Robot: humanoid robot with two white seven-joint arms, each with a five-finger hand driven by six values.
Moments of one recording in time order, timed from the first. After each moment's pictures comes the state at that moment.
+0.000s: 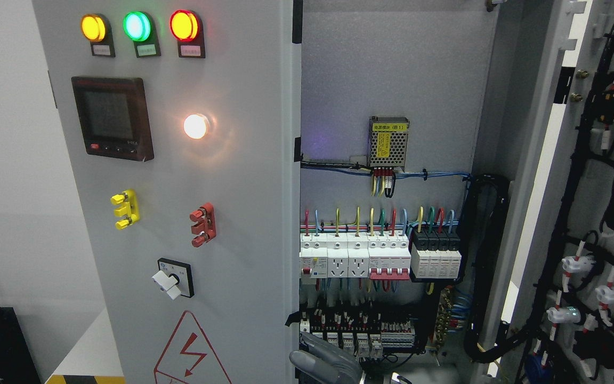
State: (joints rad) left arm 0.04 -0.04 0.00 0.00 0.05 -0.11 -0.17; right arm -0.56 -0.07 0.43 -1.44 -0.63 0.22 0.75
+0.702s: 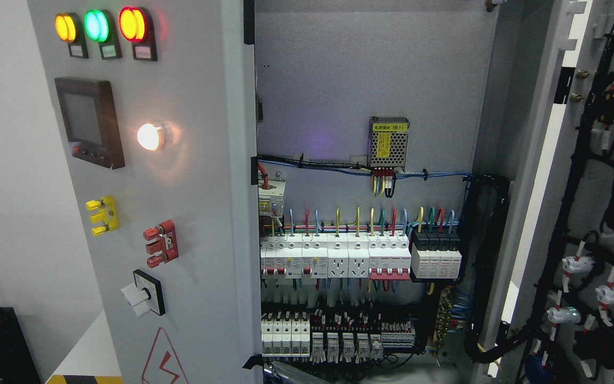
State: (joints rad) left arm 0.04 -0.04 0.00 0.00 0.05 -0.11 -0.17; right arm -0.50 -0.07 0.52 -1.55 -0.65 0.22 0.75
